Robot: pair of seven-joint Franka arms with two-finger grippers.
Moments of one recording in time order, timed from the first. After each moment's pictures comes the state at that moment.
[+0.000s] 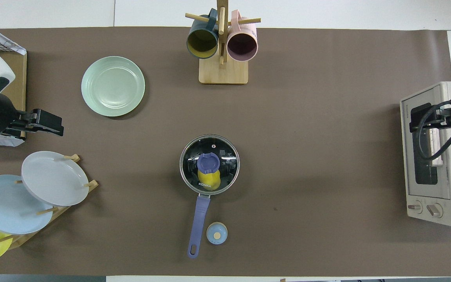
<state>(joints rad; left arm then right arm) -0.12 -0.01 0.00 -1.65 -0.04 1.56 -0.05 0.01 -0.01 -0.04 -1.64 -0.04 1.55 0.05</state>
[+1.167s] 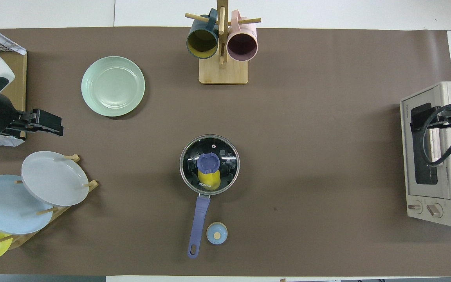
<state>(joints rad) -0.12 -0.01 0.00 -1.65 -0.04 1.56 -0.05 0.01 -0.01 -0.04 -1.64 -0.04 1.55 -0.04</state>
